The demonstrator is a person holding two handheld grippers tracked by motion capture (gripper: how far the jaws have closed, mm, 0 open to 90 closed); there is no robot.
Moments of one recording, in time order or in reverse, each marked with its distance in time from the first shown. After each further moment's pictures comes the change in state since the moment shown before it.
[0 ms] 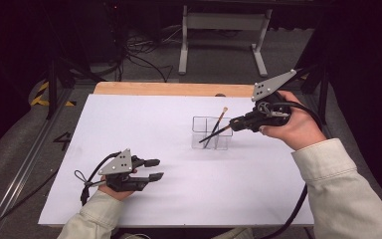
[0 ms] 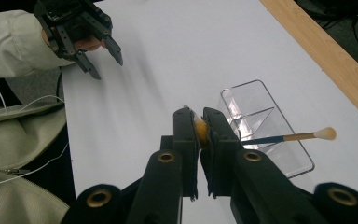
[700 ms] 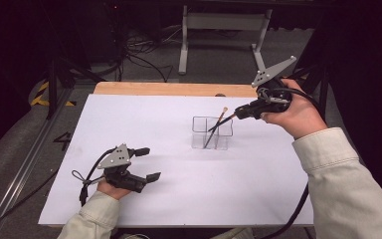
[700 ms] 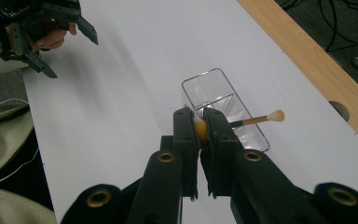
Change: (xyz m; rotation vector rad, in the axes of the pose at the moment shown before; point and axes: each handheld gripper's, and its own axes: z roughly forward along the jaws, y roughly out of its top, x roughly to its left) left arm 0.013 -0.005 -0.002 -0.021 0.091 -0.097; right arm -0.023 0.011 -0.007 0.068 -0.103 0.074
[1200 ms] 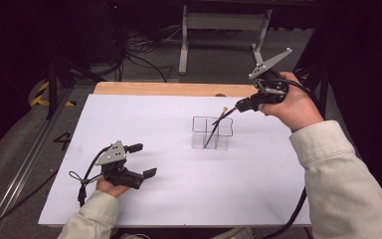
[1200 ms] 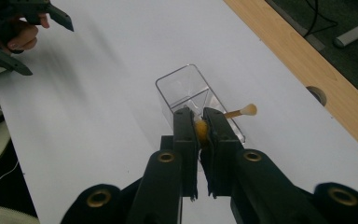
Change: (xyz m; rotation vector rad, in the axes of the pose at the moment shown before) left arm 0.010 -0.006 -0.002 -0.009 0.072 -0.050; right arm -0.015 0.010 0.004 0.042 -0.055 0.053
